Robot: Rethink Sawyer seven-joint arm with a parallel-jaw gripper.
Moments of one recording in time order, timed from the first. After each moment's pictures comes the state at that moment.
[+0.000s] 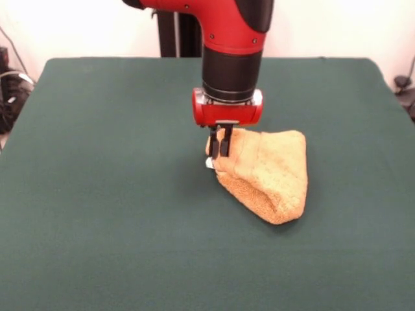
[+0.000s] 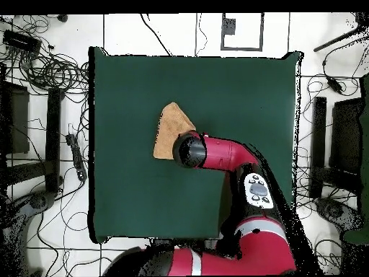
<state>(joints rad) -0.19 -0.44 -0.01 1.56 -0.11 0.34 1.57</state>
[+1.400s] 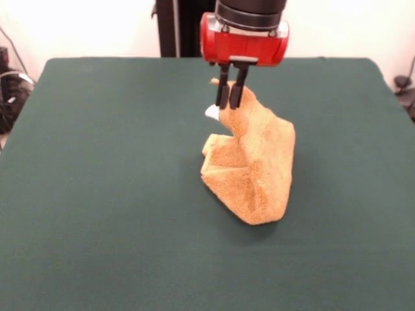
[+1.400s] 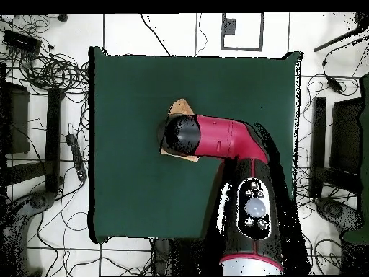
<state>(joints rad) -0.10 -0.62 -0.08 1.46 -0.08 0.64 1.57</state>
